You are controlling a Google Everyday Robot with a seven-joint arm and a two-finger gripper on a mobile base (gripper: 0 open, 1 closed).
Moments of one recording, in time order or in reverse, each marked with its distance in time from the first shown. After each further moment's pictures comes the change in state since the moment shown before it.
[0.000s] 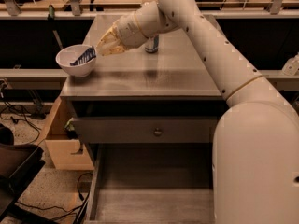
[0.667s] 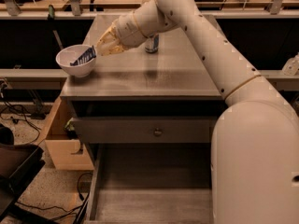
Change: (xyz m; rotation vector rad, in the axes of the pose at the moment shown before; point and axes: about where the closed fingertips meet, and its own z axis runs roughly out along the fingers) arm -0.002 -0.001 0.002 -0.012 -0.005 -0.008
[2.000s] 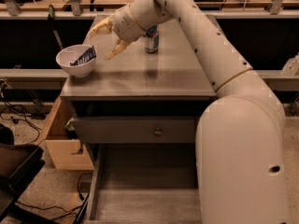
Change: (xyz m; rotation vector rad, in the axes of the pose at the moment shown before) arm 0.001 -0.009 -0.001 -0.066 -0.020 -0.038
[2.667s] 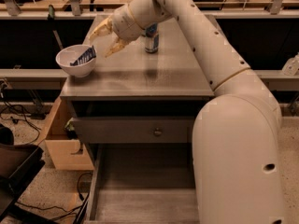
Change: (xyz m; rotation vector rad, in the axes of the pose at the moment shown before) arm 0.001 -0.001 0.001 -0.010 -0.005 -0.007
